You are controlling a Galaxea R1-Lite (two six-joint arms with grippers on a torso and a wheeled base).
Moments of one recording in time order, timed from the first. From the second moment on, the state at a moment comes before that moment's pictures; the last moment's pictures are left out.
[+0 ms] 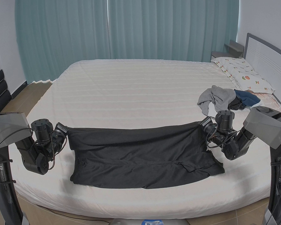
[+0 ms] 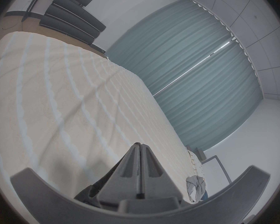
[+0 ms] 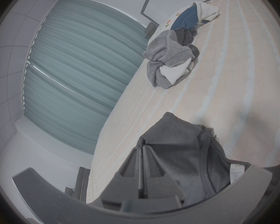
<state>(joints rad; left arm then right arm) 0.01 2.26 -0.66 -1.35 0.03 -0.98 0.21 2.41 -1.06 -1.08 -0.06 1.04</state>
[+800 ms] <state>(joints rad) -0.01 2.41 -0.45 -1.55 0.00 -0.61 0.22 2.40 -0.85 -1.02 -0.03 0.74</state>
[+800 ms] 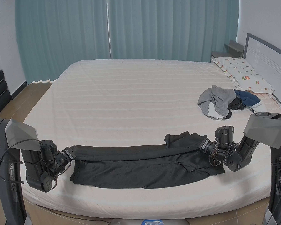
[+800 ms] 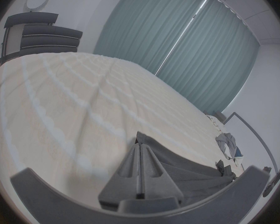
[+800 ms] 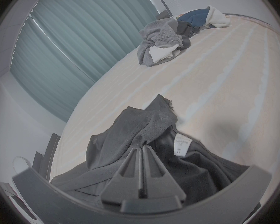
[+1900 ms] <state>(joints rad) 0.01 2.27 -0.42 -1.43 -0.19 -0.65 0.13 2.30 -0.84 -0.97 0.06 0.79</state>
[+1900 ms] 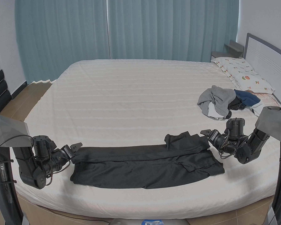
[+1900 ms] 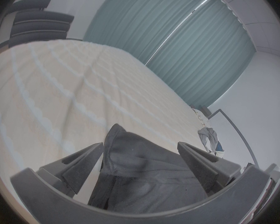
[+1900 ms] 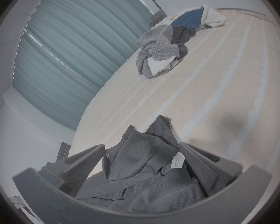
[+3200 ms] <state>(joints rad) -0.08 2.38 -0.57 -1.16 -0.15 -0.54 -0.01 2.27 -0.58 -1.16 0.21 0.86</state>
